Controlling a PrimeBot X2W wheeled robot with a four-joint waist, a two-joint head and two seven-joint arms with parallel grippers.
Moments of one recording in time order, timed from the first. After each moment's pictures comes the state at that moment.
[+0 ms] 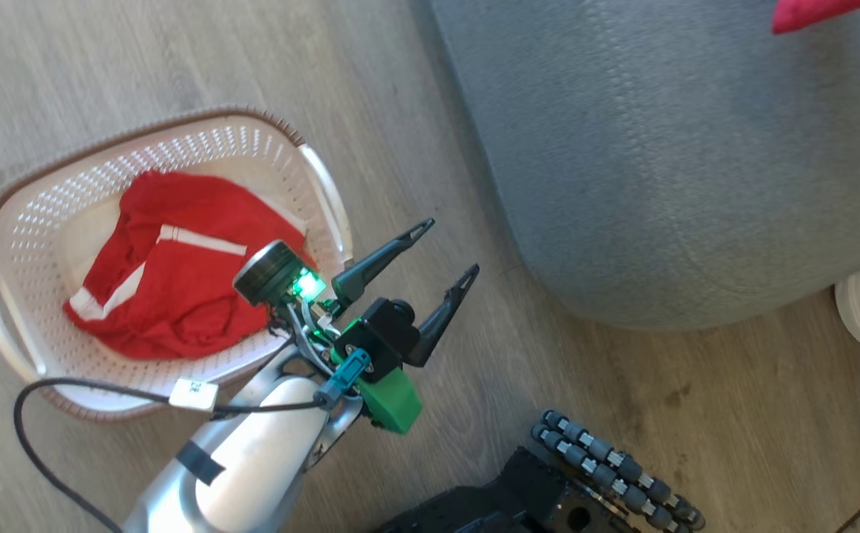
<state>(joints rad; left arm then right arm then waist) -0.47 0.17 -0.68 0.25 0.00 -0.08 -0.26 -1.06 -0.64 -0.29 0.44 -0.04 0.13 -0.26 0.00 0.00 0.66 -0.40</state>
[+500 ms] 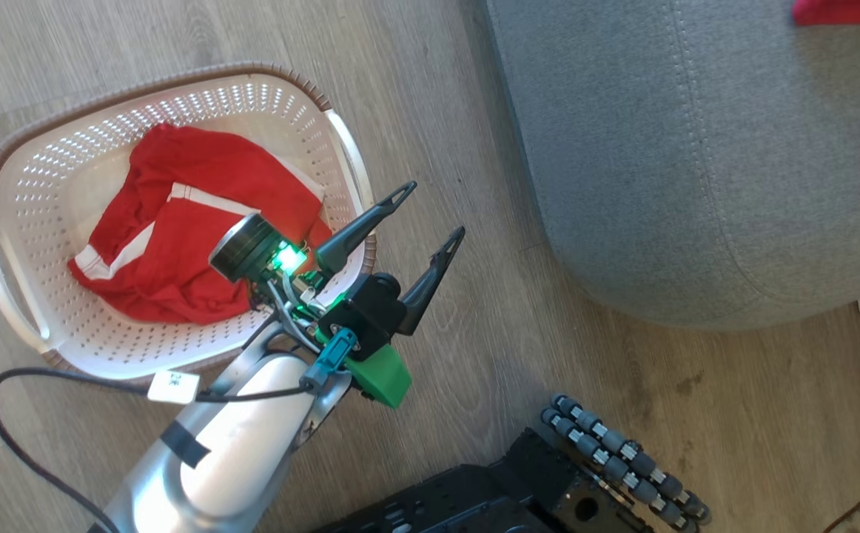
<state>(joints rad) -0.51 0.20 -0.67 0.22 0.00 -0.03 -0.26 -1.15 -0.61 -0.16 0.88 -0.08 0.13 -0.26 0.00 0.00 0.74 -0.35</state>
